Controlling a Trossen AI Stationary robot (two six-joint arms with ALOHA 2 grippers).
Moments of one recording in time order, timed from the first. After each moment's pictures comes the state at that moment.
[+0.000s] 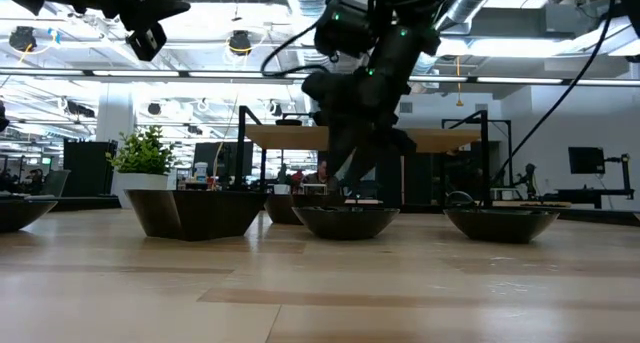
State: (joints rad) left arm 0.21 0.49 0.50 -0.17 0.30 -0.37; right arm -0.10 1.87 1.31 -0.53 -0.02 0.64
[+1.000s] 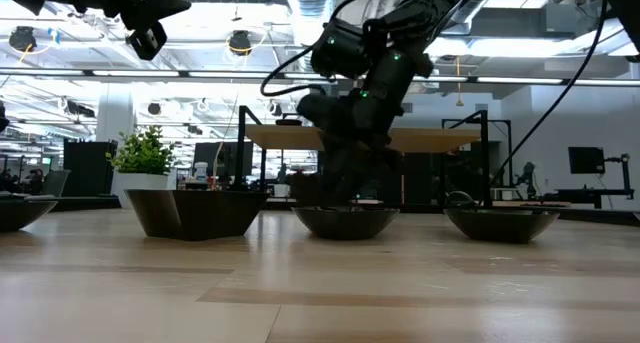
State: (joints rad) left arm 0.21 0.49 0.50 -0.16 0.30 -0.37; right arm -0.13 1.93 1.29 -0.42 -0.06 0.62
